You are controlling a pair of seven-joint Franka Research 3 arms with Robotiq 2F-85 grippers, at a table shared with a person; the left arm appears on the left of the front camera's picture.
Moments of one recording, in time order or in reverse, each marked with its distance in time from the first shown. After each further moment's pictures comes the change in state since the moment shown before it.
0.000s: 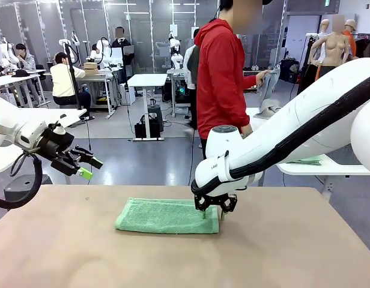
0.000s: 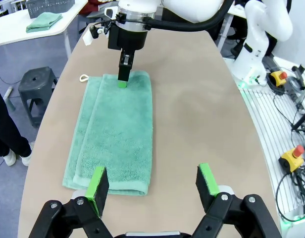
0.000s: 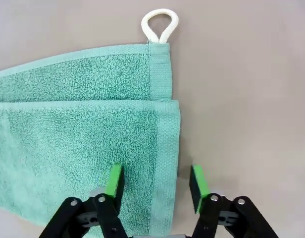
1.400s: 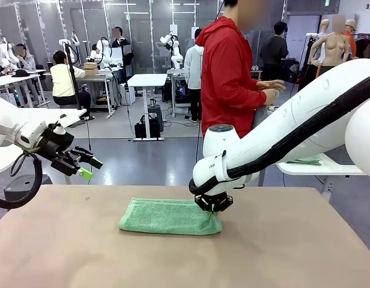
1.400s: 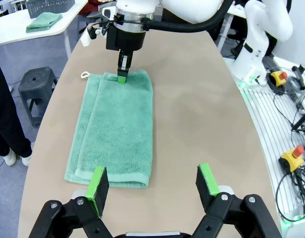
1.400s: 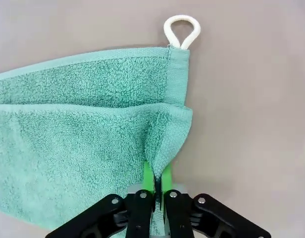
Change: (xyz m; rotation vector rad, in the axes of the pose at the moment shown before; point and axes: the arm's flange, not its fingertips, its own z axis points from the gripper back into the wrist) left arm 0.000 0.000 0.000 0.000 0.000 0.000; right arm 0.005 0.003 0.001 -0.024 -0.003 0.012
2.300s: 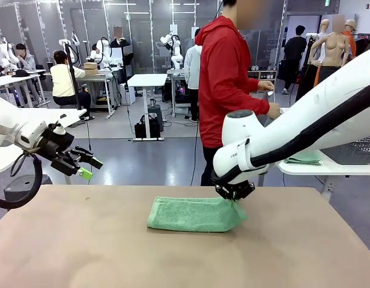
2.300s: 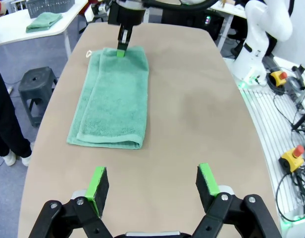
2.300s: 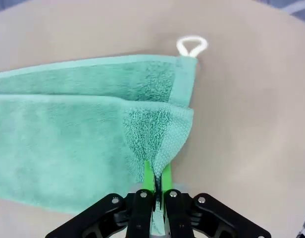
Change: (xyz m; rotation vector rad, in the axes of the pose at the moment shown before) left arm 0.000 0.000 0.000 0.000 0.000 0.000; right arm 0.009 -0.053 0.050 -0.069 -0.058 0.050
